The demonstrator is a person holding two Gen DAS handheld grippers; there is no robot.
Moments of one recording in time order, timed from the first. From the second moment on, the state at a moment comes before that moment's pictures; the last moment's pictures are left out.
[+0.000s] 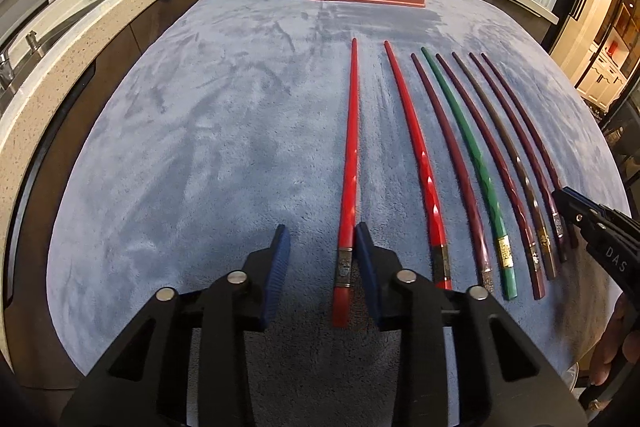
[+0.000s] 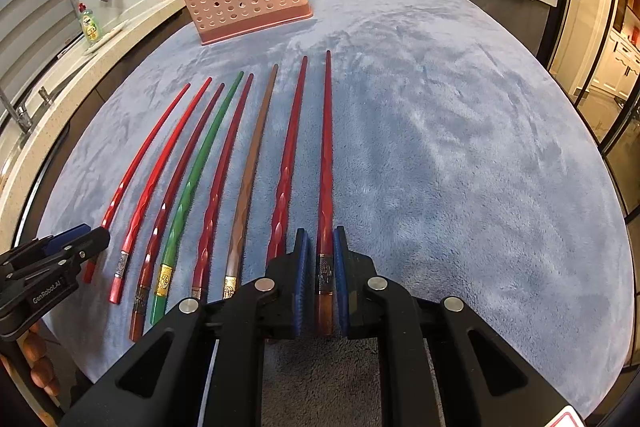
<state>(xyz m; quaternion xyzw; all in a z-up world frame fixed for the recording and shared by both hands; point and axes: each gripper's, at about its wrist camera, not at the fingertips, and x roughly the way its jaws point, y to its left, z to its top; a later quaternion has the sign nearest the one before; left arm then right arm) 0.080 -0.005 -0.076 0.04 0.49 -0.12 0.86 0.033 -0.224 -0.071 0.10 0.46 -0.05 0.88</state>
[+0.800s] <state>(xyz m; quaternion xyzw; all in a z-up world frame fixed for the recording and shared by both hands) 0.082 -0.007 -0.053 0.04 0.50 -0.13 0.86 0.027 -0.232 -0.026 0.10 0.42 -0.06 0.90</state>
